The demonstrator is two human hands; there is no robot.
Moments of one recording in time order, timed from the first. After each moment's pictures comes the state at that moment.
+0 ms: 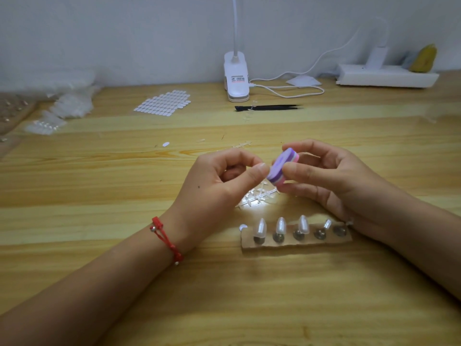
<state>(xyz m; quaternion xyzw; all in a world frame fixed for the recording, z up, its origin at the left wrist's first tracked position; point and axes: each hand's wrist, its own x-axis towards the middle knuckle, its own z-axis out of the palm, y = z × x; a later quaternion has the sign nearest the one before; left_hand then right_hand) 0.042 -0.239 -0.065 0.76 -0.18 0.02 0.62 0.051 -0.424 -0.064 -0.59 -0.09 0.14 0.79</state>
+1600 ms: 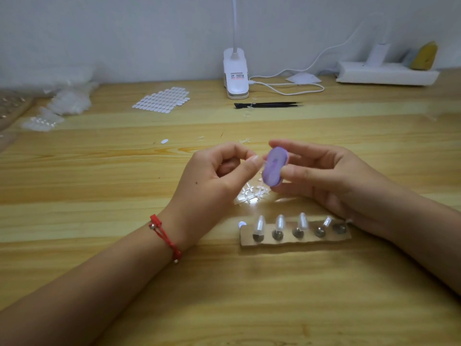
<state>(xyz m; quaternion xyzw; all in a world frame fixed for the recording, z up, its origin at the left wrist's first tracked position) 0.046 -0.238 -0.072 0.77 -0.17 0.05 0.61 0.054 -0.427 -0.068 -0.58 -0.13 0.18 0.78</state>
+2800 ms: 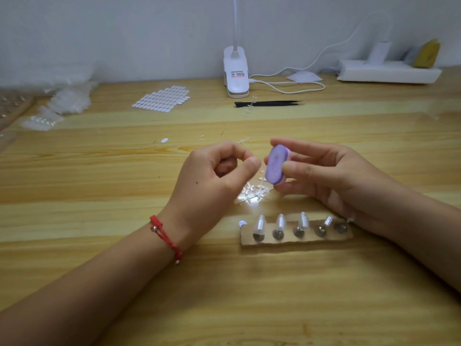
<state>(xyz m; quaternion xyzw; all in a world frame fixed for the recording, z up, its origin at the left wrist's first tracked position) 0.047 -0.237 -0.073 0.78 -0.15 0.08 0.60 0.054 -0.427 -0.066 -0.60 -0.13 0.18 0.77</state>
